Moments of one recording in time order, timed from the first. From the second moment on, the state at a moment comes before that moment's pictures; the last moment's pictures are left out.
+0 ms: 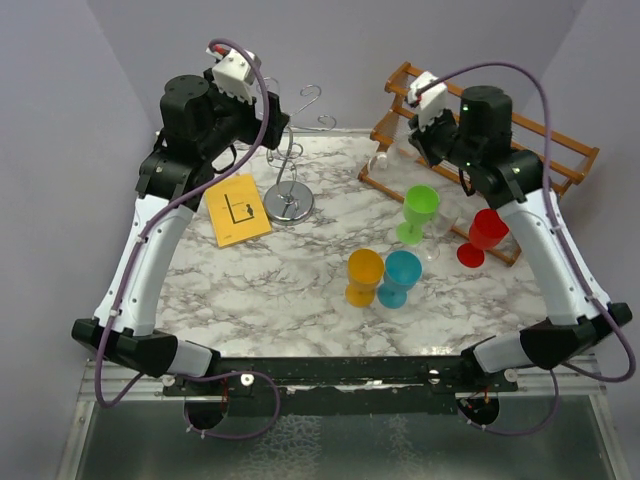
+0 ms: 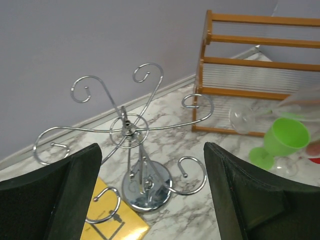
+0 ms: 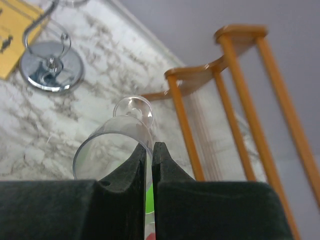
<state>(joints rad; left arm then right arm) -0.32 1.39 1.78 -0.50 0.18 0.04 0.42 1.46 1.75 -0.72 -0.09 -0.43</state>
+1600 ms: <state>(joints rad) -0.31 1.64 1.83 -0.16 0.77 -0.46 0.42 1.38 2.05 -0.56 -0.34 -0.08</state>
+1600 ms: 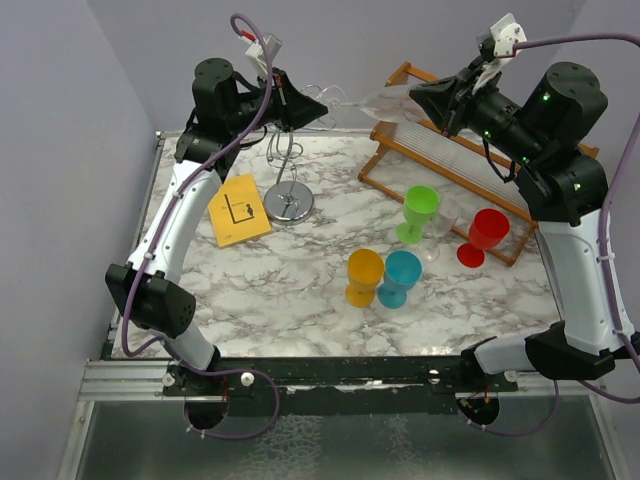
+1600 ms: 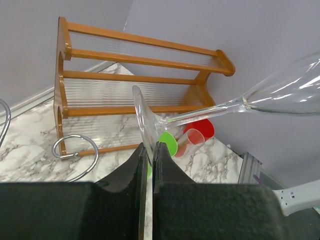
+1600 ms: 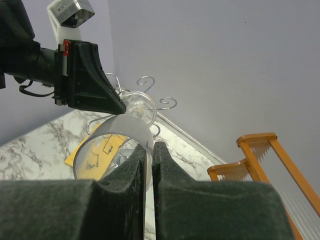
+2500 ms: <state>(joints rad) 0.05 1.64 2.15 -0.44 0.42 -0.08 0.42 1.36 1.97 -0.58 -0.22 -0.31</state>
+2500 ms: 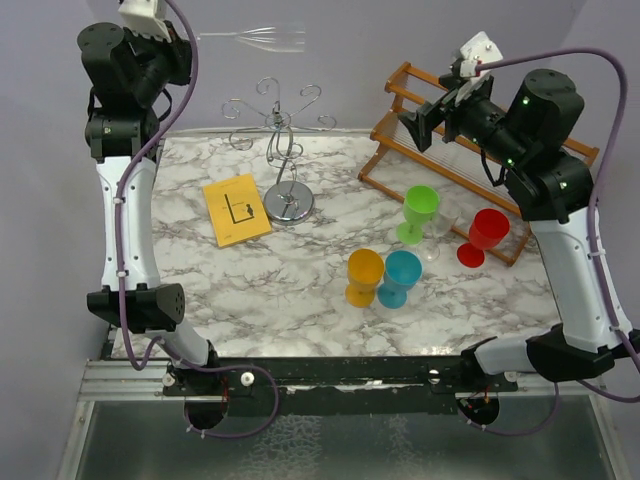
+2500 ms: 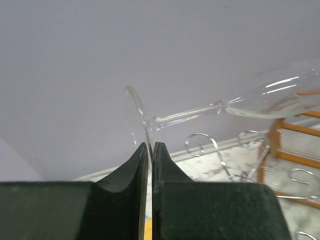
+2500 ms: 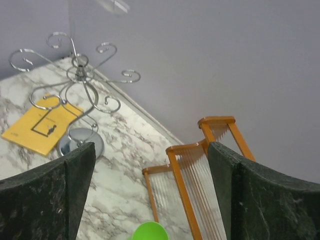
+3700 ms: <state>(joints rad) -0.15 1.85 2.06 -0.38 -0.18 1.08 0.42 1.37 1.69 -0.66 -0.35 -0.48</state>
